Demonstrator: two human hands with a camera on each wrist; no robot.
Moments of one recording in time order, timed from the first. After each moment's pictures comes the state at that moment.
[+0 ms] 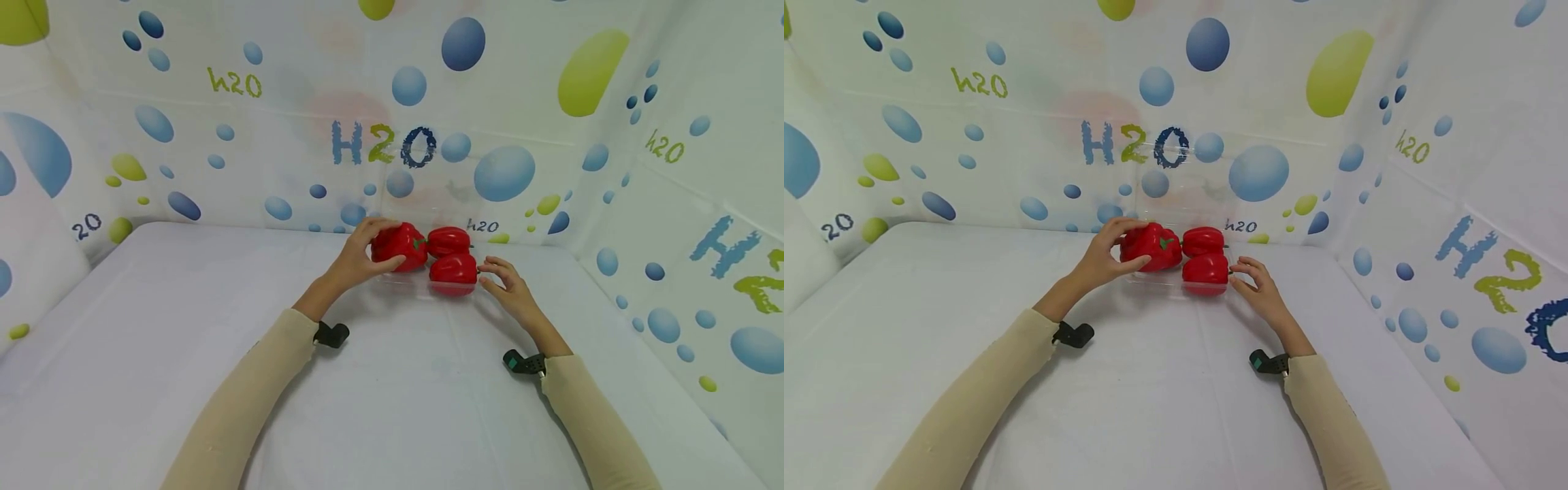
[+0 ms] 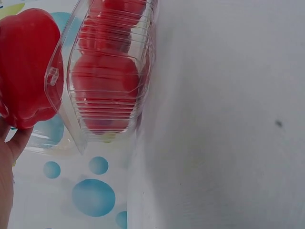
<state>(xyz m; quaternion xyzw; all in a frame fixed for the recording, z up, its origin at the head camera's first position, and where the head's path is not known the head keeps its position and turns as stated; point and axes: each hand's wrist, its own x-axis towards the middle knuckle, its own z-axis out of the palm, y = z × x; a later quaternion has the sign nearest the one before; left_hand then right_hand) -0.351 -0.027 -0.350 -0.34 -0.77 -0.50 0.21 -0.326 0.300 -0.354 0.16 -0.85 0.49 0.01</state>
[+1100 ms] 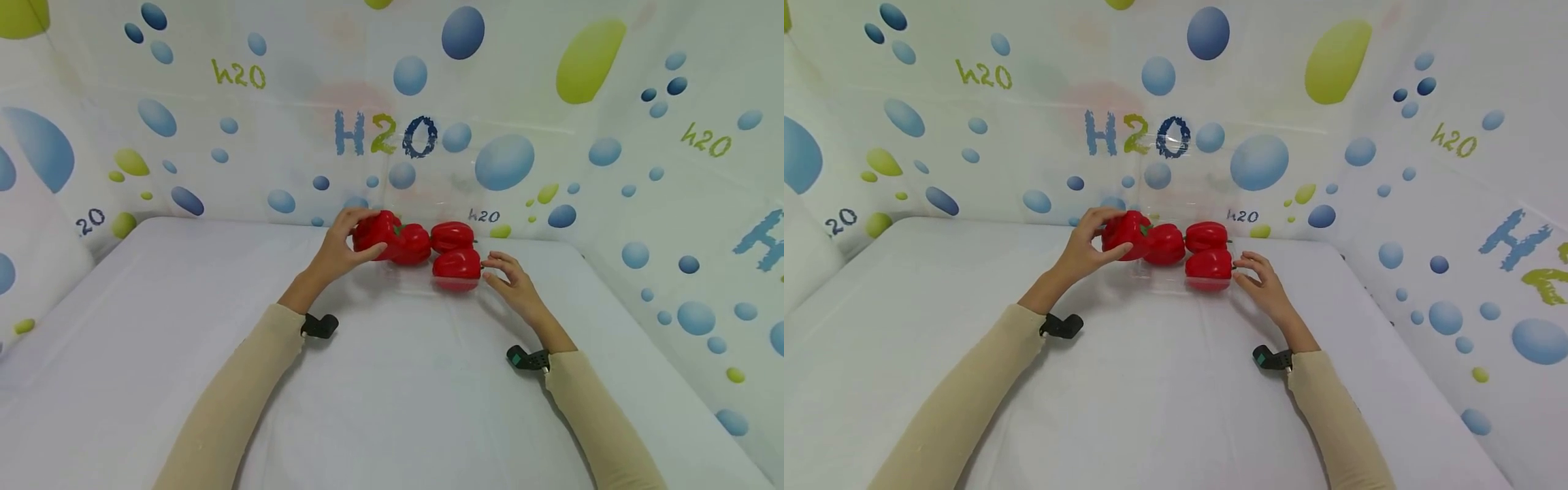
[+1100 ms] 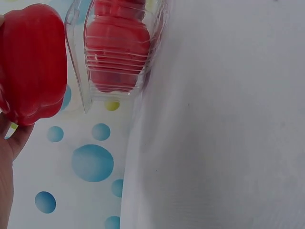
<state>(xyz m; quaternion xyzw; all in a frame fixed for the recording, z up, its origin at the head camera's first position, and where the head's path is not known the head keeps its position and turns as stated) -0.342 -0.061 -0.358 -0.34 -0.76 -0.48 0.26 -0.315 0.302 -0.370 0.16 -0.85 0.50 0.03</state>
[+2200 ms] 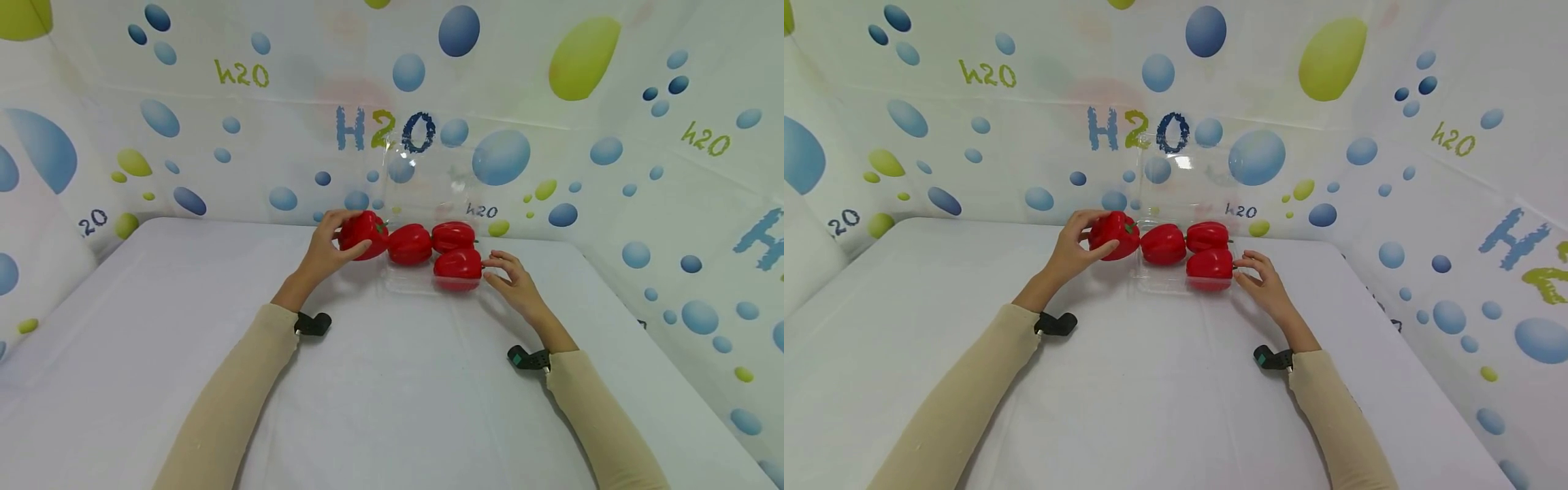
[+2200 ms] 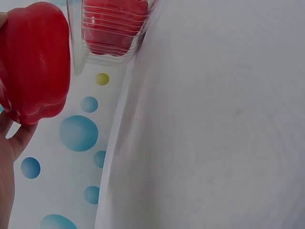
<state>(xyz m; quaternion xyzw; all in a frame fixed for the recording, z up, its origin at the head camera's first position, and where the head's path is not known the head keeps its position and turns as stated) -0.322 -0.071 -0.366 -0.24 -0.80 -0.50 0.24 -0.313 0.318 -0.376 0.18 -0.84 0.51 0.03</state>
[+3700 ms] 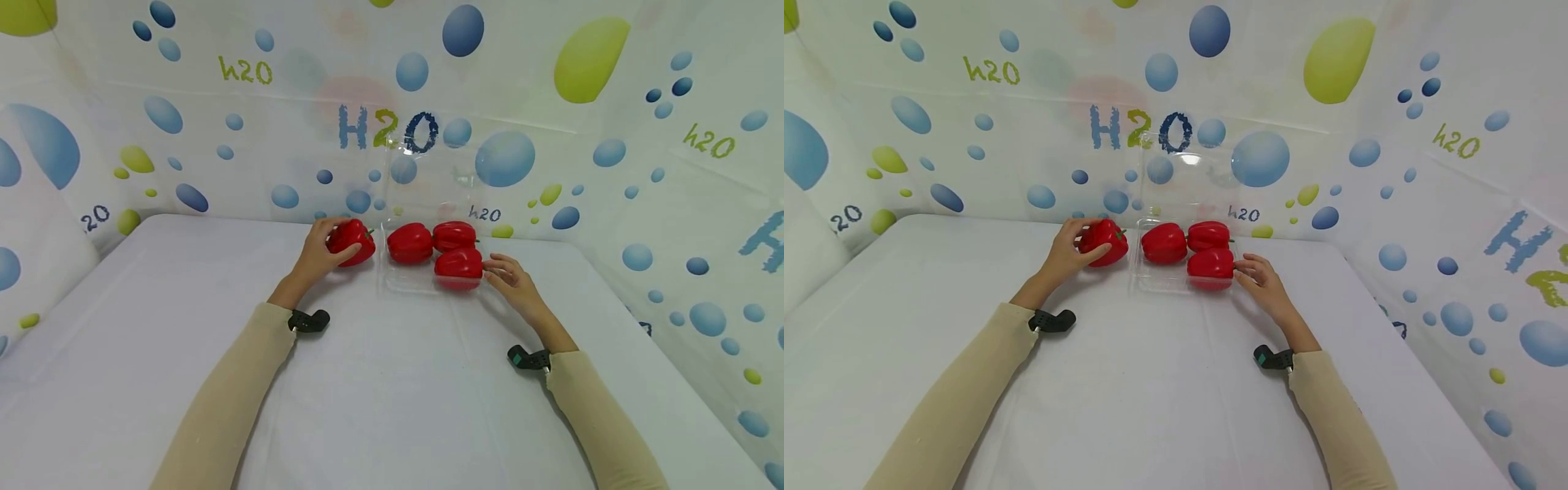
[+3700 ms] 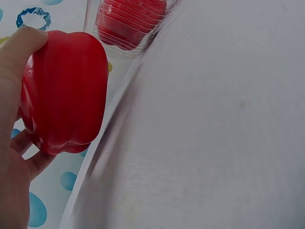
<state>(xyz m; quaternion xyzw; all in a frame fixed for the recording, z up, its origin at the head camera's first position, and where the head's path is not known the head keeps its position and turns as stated) -0.326 -0.087 -0.382 -0.15 -0.84 -0.49 0.18 -0.316 0.320 -0.381 0.18 -0.84 0.51 0.02</state>
